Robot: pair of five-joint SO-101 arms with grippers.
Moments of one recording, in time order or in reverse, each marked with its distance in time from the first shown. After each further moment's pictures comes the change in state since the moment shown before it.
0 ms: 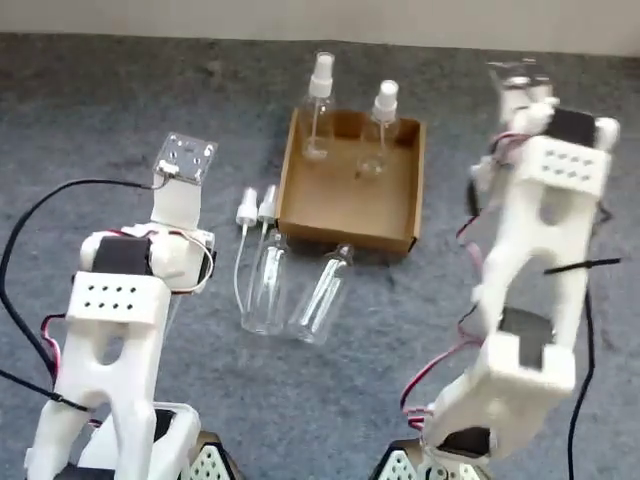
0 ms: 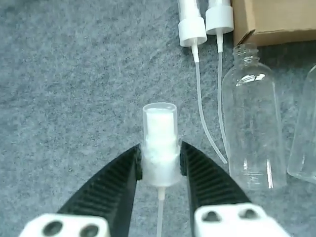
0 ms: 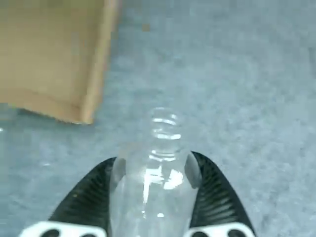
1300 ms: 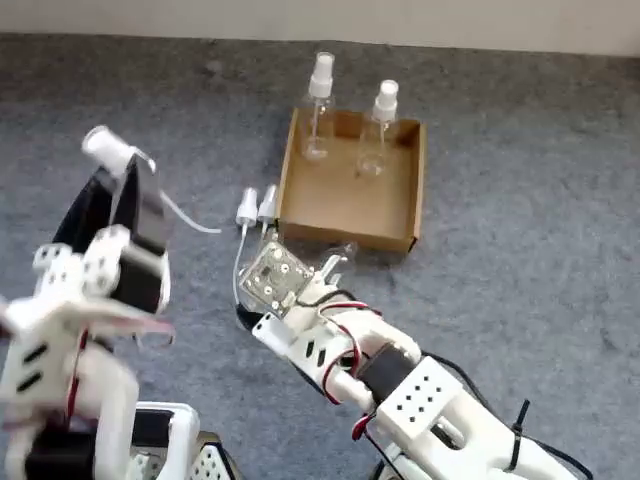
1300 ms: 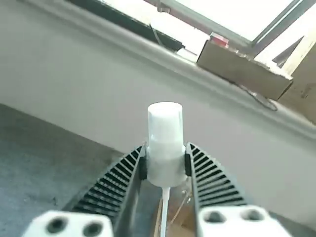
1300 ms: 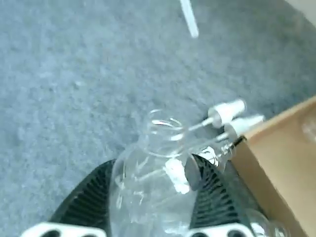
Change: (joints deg) left arm -1.0 -49.6 6.8 -24.5 34.9; right arm -55.3 -61.0 88.2 -68.3 -11.2
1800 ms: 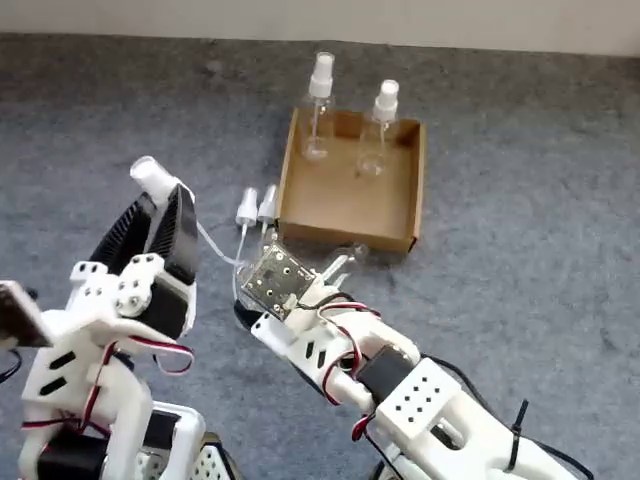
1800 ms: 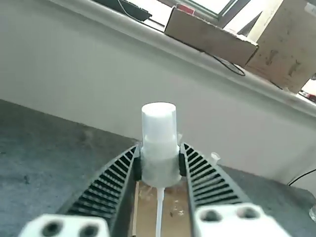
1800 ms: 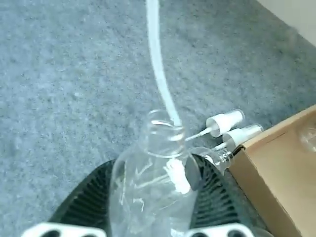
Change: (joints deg) left arm 7.9 -5.1 6.8 4.0 -0.7; right arm 0.0 0.0 1.3 -3.1 0.0
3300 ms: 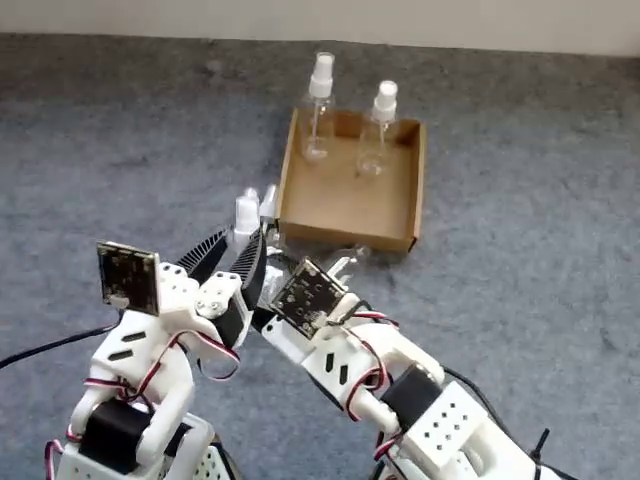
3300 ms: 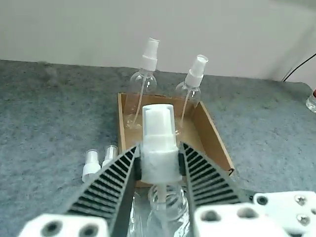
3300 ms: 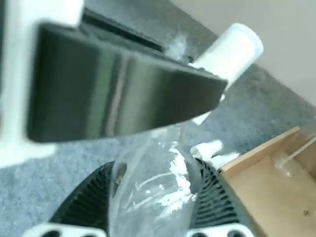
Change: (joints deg) left arm 12.7 -1.0 18.3 -0.4 -7.8; right arm 1.0 -18.0 4.0 0.2 0.0
